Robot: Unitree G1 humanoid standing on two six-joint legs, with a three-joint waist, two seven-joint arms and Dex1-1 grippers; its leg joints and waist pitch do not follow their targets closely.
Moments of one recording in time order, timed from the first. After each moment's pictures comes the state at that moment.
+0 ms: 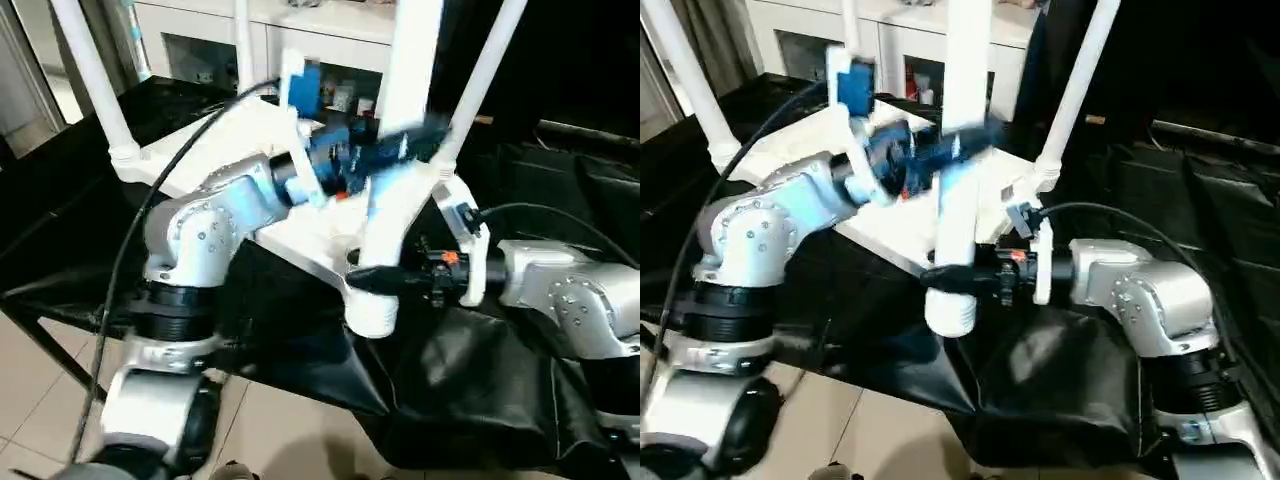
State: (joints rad) left arm -0.82 0.03 0.12 0.09 -0.80 0.74 -0.77; right arm -0.51 -0.47 0.06 -0.06 0.70 0.87 1.07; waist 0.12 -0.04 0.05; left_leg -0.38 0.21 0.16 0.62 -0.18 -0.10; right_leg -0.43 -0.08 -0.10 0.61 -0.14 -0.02
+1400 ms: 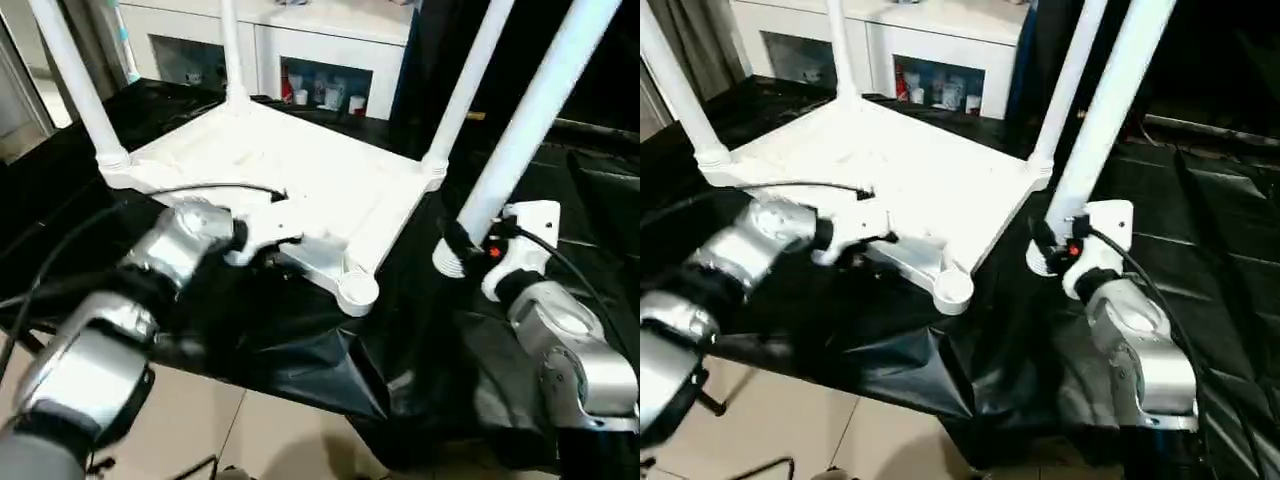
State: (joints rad) left arm -0.95 0.42 -0.47 0.97 0.11 -0.15 -1.07; right arm -0.23 -0.24 -0.14 -0.10 0.29 0.44 0.26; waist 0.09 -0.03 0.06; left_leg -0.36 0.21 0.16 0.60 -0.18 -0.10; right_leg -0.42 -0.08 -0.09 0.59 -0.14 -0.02
